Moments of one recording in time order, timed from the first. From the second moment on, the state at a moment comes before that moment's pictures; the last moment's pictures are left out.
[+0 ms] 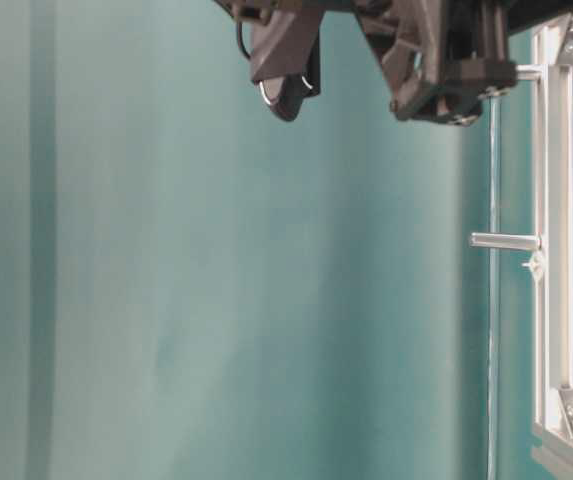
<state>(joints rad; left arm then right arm) 0.19 -1.33 1.46 -0.07 0.14 -0.03 0.16 0.06 0.46 -0.31 1.02 1.89</state>
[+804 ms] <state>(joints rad) 0.19 -1.33 1.46 -0.07 0.14 -0.03 0.07 0.08 0.40 -0.35 0.94 1.87</state>
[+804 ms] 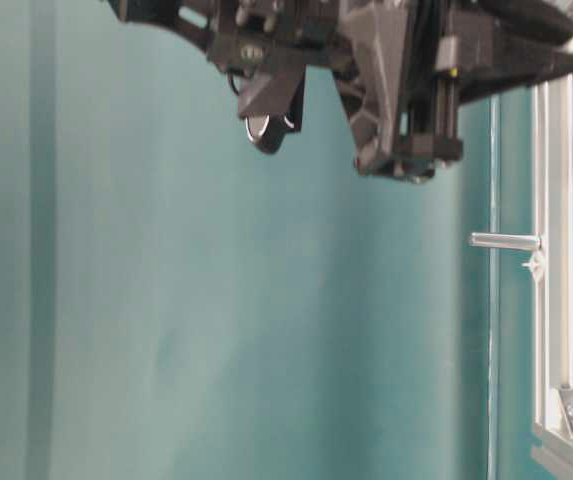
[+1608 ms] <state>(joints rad) 0.19 -1.33 1.46 -0.07 0.14 -0.03 0.07 0.16 0.31 -0.36 0.91 1.87</state>
